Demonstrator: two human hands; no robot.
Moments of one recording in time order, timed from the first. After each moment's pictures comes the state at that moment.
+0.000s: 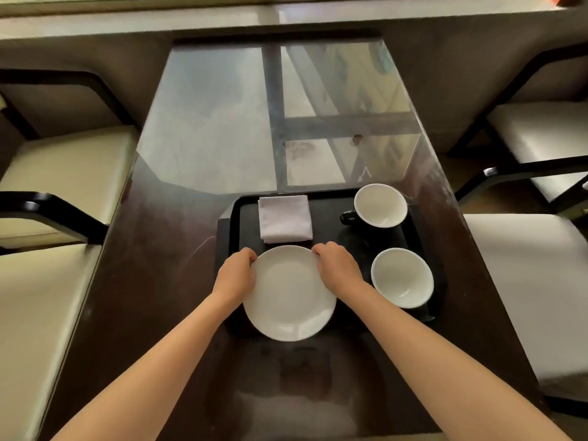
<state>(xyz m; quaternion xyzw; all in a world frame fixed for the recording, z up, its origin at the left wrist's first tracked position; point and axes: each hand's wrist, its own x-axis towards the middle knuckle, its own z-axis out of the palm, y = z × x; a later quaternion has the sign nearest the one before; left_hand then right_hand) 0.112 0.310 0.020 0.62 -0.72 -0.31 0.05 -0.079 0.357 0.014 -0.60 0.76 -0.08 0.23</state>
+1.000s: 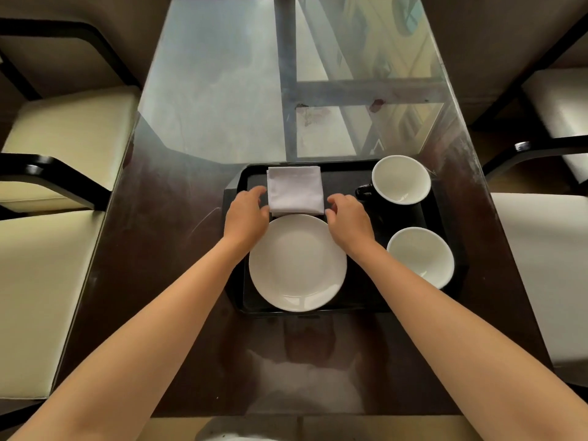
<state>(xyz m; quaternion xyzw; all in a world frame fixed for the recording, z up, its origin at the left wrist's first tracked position) 0.090 0.264 0.026 0.62 -0.72 -0.28 0.12 -0.088 0.323 0.014 -0.53 0.79 -0.19 0.24</state>
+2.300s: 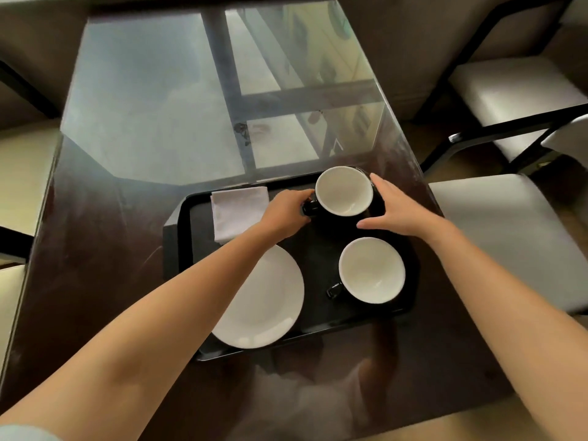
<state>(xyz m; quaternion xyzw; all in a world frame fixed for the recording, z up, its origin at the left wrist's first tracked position) -0.060 0.249 0.030 0.40 -0.85 -0.33 0.05 -0.262 0.355 0.048 -0.52 0.77 -0.13 0.34</state>
